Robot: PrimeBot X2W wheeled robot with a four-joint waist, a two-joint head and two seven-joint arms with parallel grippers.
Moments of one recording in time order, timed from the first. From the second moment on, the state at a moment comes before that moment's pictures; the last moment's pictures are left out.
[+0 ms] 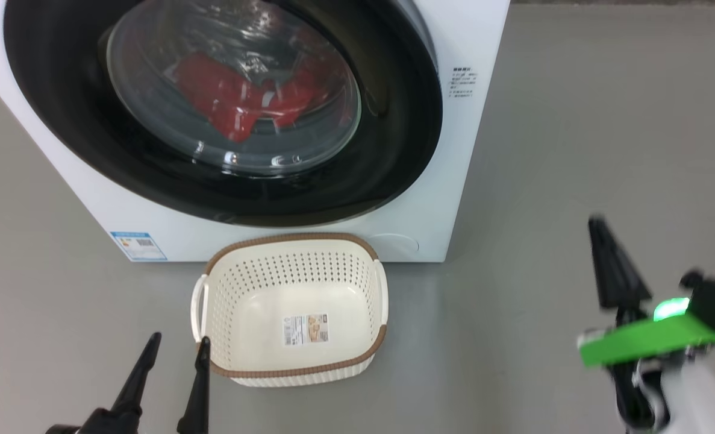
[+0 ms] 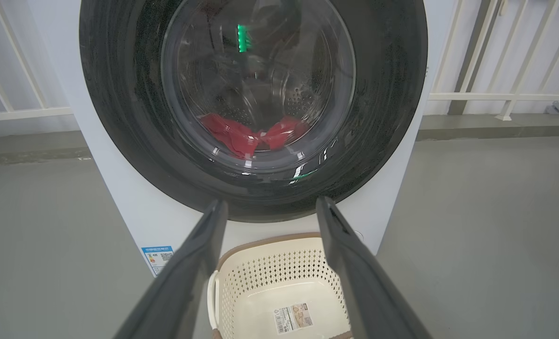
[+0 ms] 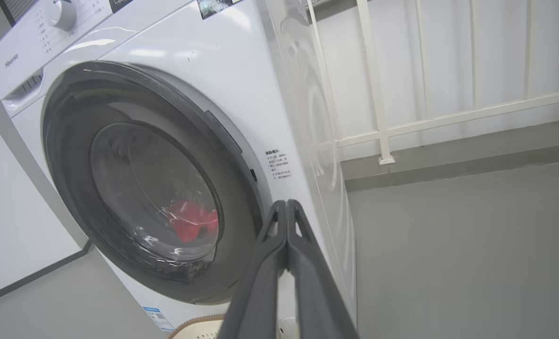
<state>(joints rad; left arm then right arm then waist) 0.06 0.06 -0.08 0.08 -0.12 -0.13 -0.25 -0.16 -0.15 0.02 0.15 0.45 0.13 -0.25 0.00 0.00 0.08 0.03</state>
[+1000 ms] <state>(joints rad) -0.14 0.06 -0.16 0.07 -0.17 -0.13 -0.25 -0.85 -0.32 0.21 0.46 0.88 0.13 -0.26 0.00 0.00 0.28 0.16</state>
